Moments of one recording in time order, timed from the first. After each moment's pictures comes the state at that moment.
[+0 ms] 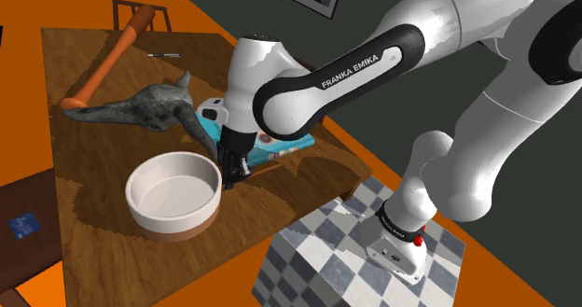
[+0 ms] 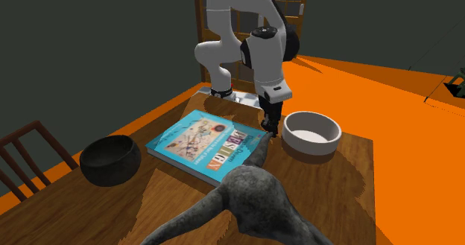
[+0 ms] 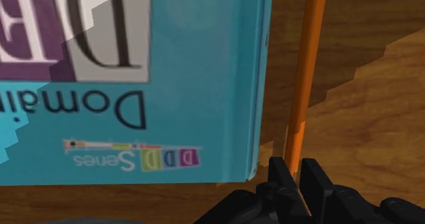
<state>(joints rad) 0.58 -0.02 0.12 -2.37 0.26 2.39 -0.87</state>
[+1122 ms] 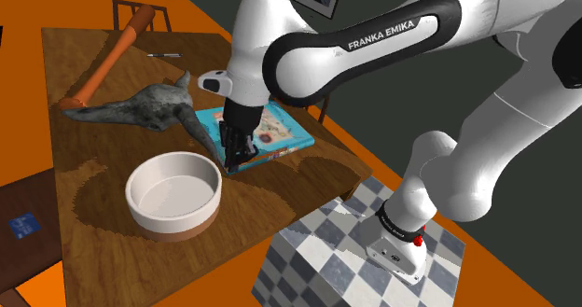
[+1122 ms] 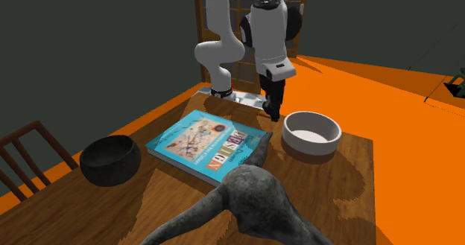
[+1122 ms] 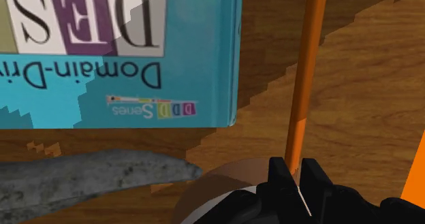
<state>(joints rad) 0.57 -0.12 0.11 -2.30 0.24 2.21 -0.83</state>
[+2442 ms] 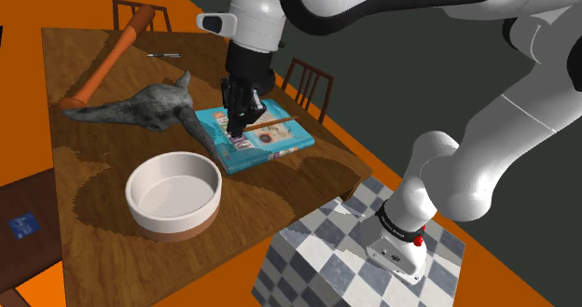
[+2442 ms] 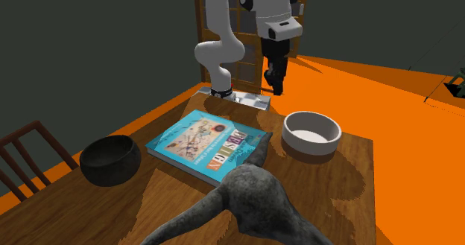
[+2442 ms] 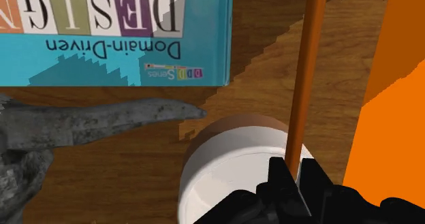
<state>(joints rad) 0.56 -0.20 0.10 -2.11 0.21 1.95 -0.80</state>
